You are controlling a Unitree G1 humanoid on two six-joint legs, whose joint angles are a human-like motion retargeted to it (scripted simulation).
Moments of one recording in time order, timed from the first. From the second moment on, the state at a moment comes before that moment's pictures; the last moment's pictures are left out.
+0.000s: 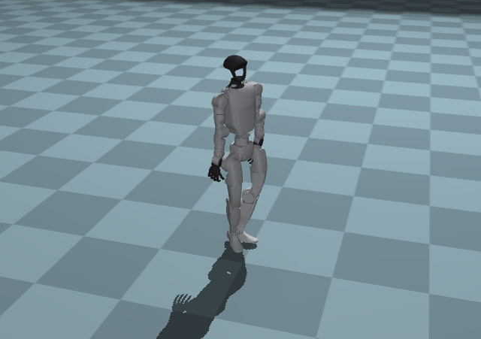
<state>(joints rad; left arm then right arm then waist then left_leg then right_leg) 0.06 0.05 0.18 1.59 0.18 0.21 -0.17 -0.05 -0.15 0.02 1.70 -0.36 0.20 0.13 -0.08 0.05 -0.07 0.05 0.00 0.59 0.19 -0.19 -0.11 0.07 0.03 -0.48 0.16 -0.09 -0.05</state>
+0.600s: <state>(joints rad) -0.05 0.04 0.24 1.70 -0.19 0.21 -0.14 0.14 -0.09 0.05 1.41 -0.93 -0.10 0.06 0.03 -0.04 -0.13 0.15 -0.07 0.43 0.07 -0.35 0.00 0.08 -0.04 -0.56 0.25 0.08 -0.03</state>
